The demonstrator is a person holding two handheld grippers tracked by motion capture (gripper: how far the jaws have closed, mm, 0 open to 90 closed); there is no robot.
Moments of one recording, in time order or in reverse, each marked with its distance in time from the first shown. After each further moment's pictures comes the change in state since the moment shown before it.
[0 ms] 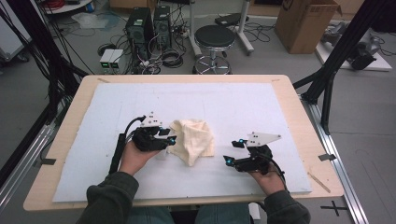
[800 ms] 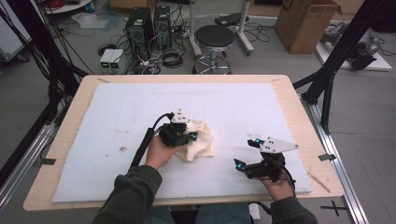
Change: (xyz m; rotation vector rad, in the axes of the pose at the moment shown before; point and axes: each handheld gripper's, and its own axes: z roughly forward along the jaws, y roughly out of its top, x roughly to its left) left arm -0.028 0.041 0.061 0.022 -0.042 0.019; right arm 0.005 -0.018 -0.034 -0.095 -0.117 0.018
